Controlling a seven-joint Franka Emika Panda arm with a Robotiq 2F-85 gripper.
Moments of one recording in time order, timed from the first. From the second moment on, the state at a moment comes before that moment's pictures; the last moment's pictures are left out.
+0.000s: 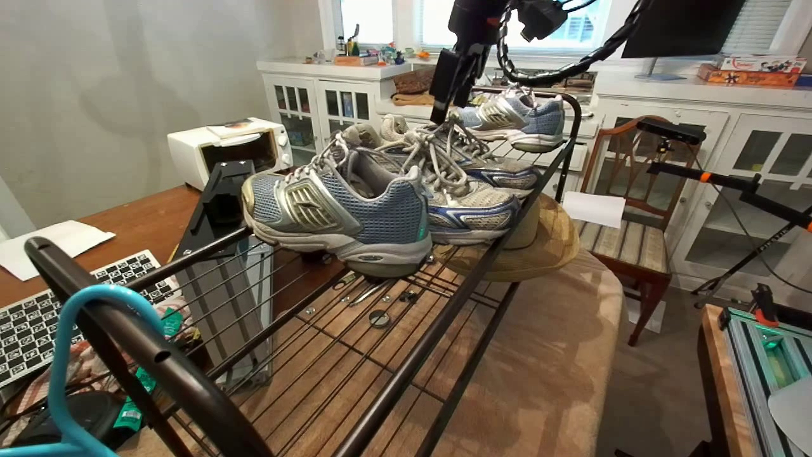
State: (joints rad) arm 0.04 -0.06 0.04 -1.94 -0.14 2.18 0.07
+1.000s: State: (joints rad) arm 0.04 -0.03 0.04 -1.96 -0.14 2.27 0.10
